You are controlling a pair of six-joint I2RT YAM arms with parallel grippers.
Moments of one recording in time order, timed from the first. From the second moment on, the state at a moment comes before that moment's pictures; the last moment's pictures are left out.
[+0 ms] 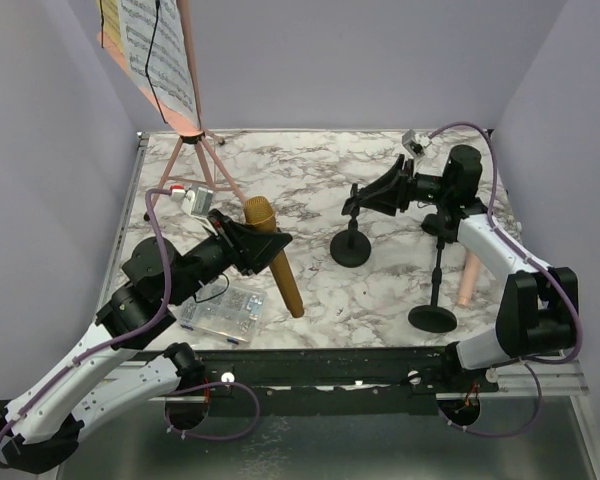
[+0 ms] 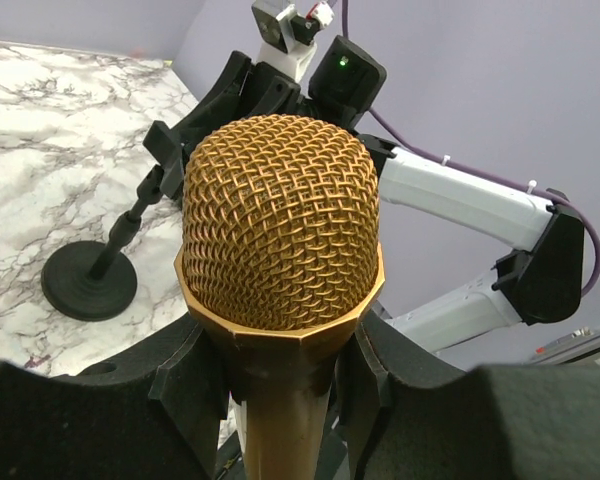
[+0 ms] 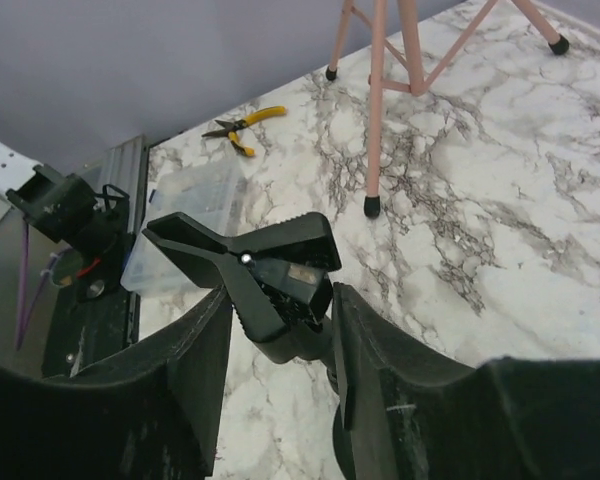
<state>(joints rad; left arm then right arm) -0.84 0.65 0.93 -0.19 0.06 -0.68 0.12 1.48 1.01 0.37 -1.26 0.19</state>
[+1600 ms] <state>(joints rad) -0.84 0.76 0.94 -0.21 0.03 -0.64 0.72 1.11 1.02 -0.17 0.01 0.56</state>
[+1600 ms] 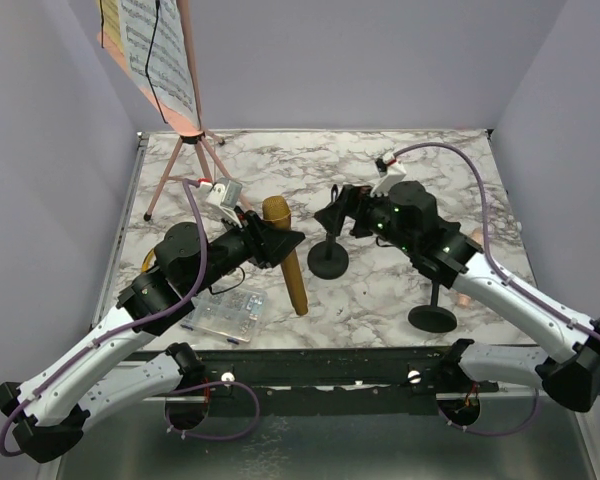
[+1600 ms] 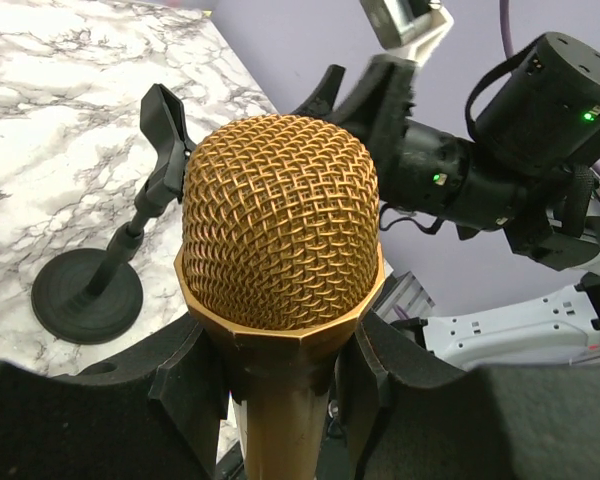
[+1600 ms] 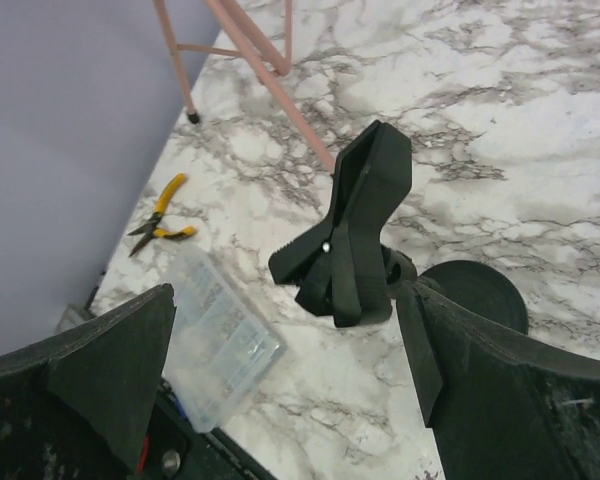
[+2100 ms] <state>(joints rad) -0.84 0.69 0.94 -0.21 0.03 -0.66 0.97 1.46 1.28 -0.41 0.62 0.51</state>
